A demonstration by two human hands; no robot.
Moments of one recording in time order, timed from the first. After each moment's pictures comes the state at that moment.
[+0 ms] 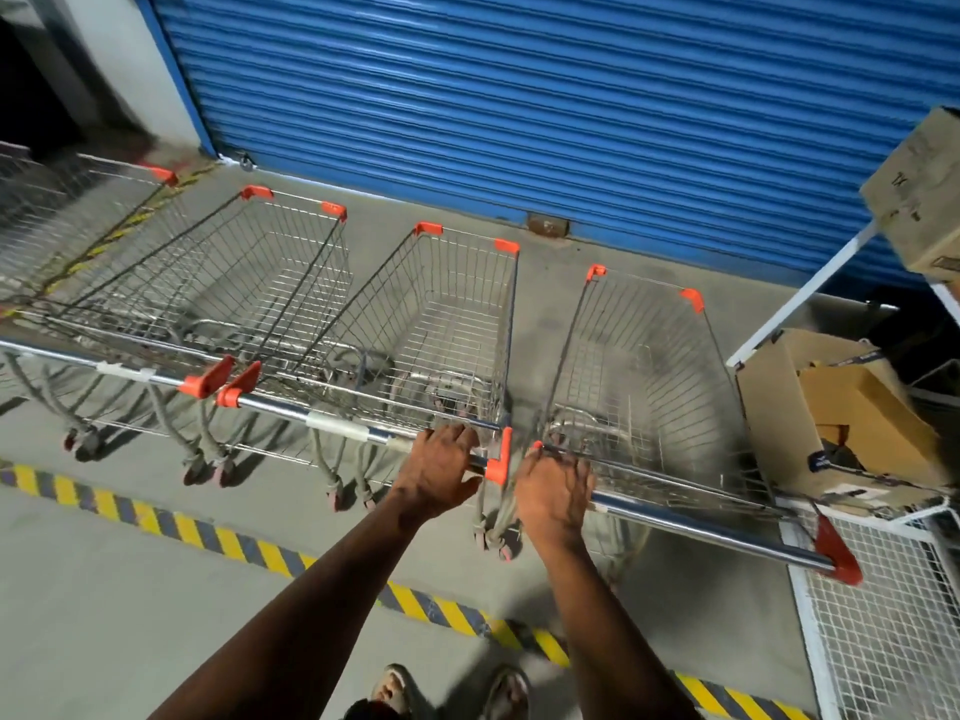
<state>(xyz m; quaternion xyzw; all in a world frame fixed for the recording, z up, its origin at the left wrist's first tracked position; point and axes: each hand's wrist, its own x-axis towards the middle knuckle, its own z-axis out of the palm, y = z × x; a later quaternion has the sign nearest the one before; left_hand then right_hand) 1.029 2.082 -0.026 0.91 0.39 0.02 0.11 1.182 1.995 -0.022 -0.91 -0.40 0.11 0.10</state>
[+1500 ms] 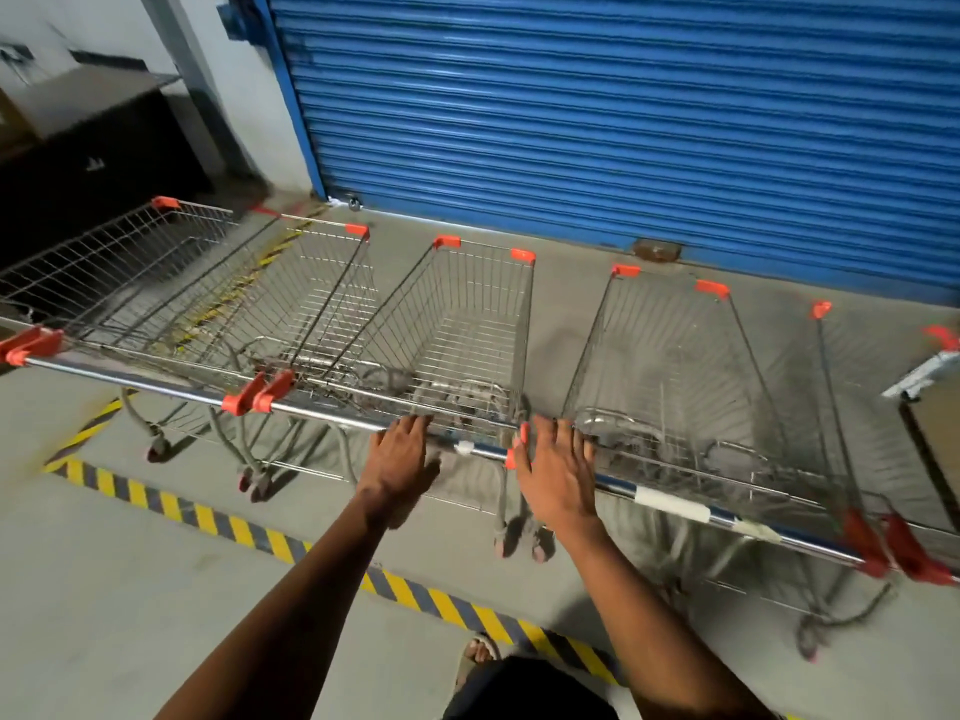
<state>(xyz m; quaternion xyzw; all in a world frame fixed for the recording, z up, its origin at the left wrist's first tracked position) 0.542 2.344 -0.021 0.84 0.53 0.03 0.11 0.768 2.251 -0.020 -0.81 -0.56 -0.01 0.17</state>
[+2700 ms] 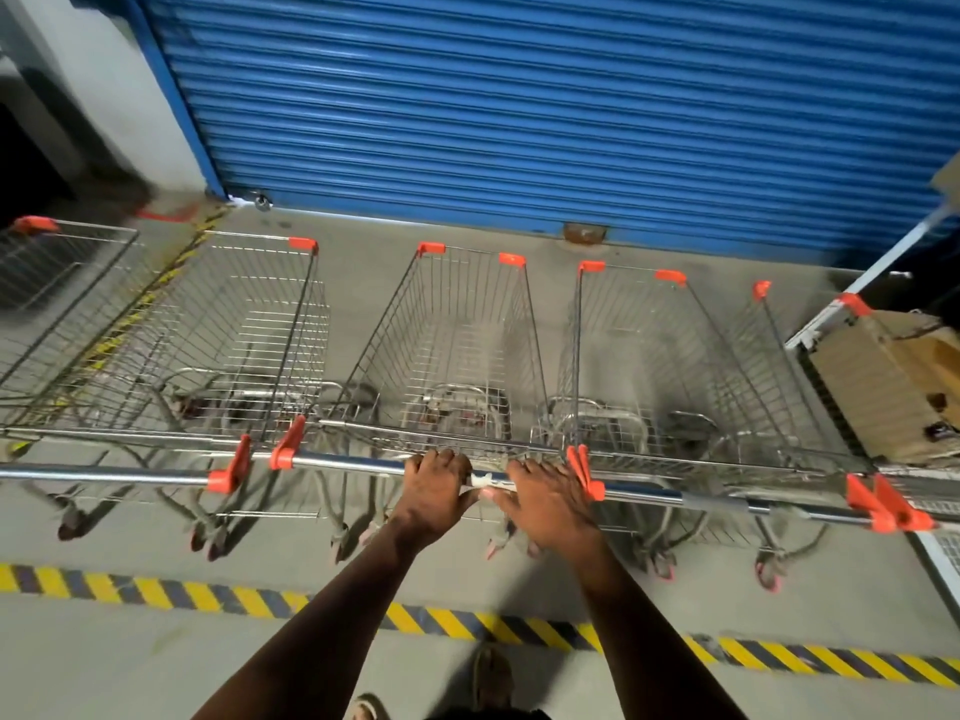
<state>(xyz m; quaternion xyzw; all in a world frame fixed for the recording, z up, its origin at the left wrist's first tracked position) 0.524 2.411 -0.070 0.91 0.37 0.06 0.14 0.696 2.297 -0.022 -0.77 -0.63 0.03 -0.02</state>
